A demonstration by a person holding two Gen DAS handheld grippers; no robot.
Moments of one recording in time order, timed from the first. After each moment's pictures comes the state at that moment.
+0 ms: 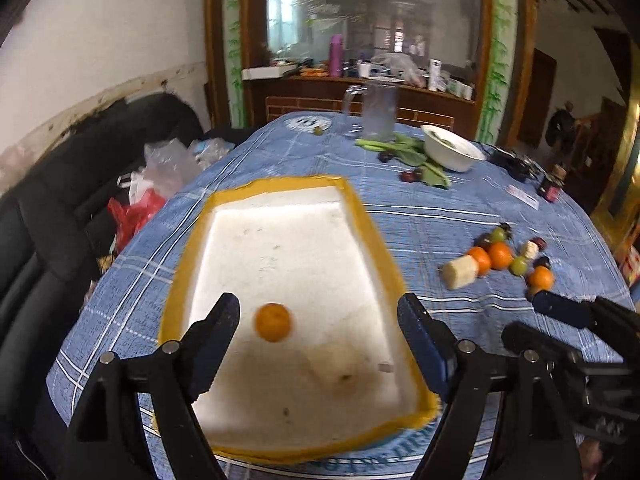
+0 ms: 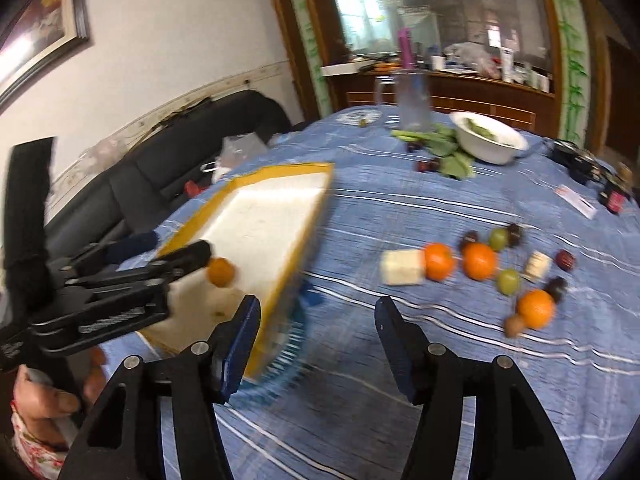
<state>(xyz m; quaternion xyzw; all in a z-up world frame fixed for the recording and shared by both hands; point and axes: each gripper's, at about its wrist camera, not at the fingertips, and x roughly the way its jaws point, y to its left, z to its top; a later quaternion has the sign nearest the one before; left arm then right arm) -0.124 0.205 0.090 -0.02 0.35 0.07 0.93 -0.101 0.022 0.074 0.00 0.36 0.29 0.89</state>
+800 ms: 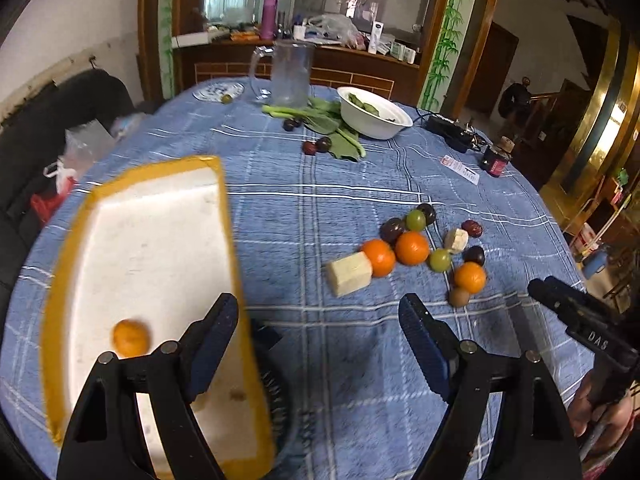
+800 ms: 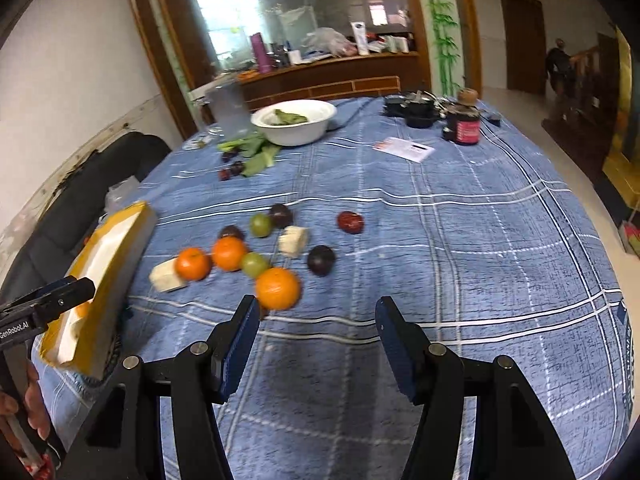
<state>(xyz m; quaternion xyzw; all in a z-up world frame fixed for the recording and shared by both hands) -0.055 0.131 0.076 -0.06 0.42 -0.04 0.90 -0.059 -0.155 0.055 0.08 0.39 0.11 0.91</state>
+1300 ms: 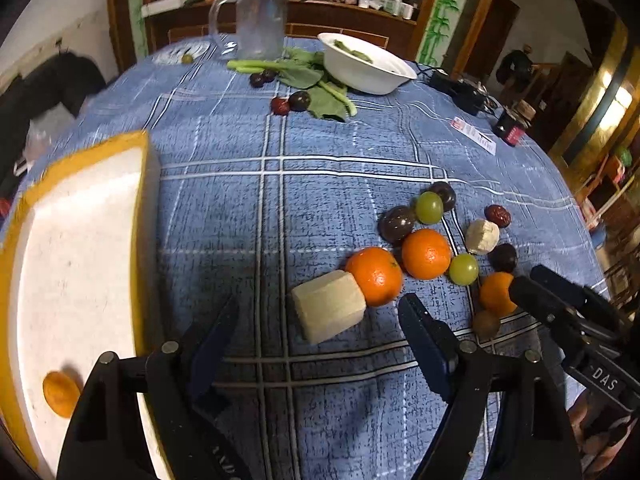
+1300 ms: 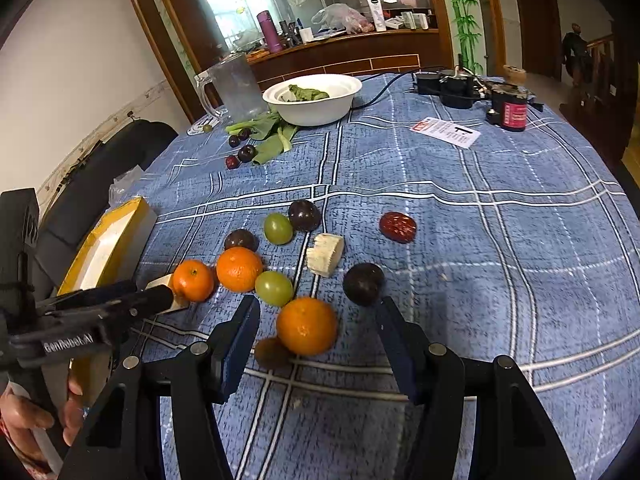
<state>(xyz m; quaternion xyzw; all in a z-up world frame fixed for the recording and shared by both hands) 0.013 0.100 0.027 -0.04 0.48 -0.06 0.88 -0.006 -0.117 0.030 0.08 0.42 0.15 0.89</state>
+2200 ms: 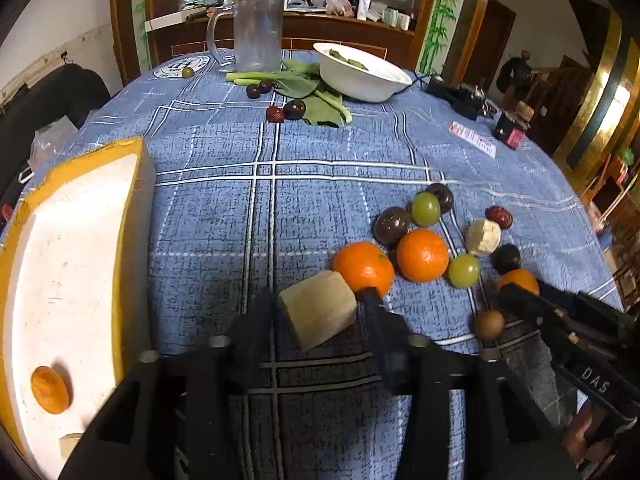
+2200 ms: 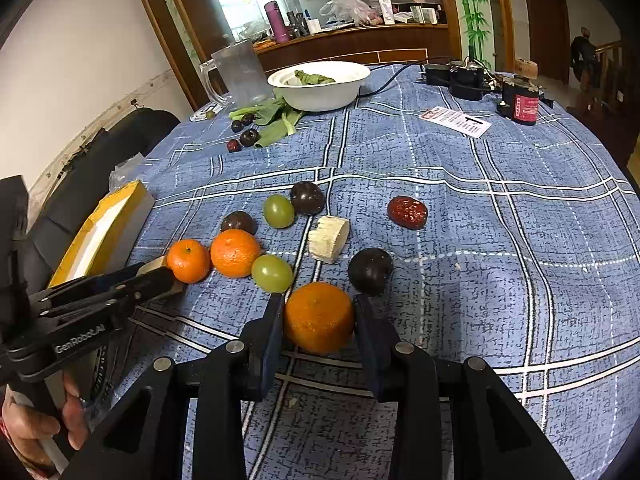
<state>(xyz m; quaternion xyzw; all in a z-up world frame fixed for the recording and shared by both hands) 0.009 0.093 0.021 -0.04 0.45 -0.05 0.89 -0.007 -0.114 0.017 0.07 0.43 0.15 0.89</state>
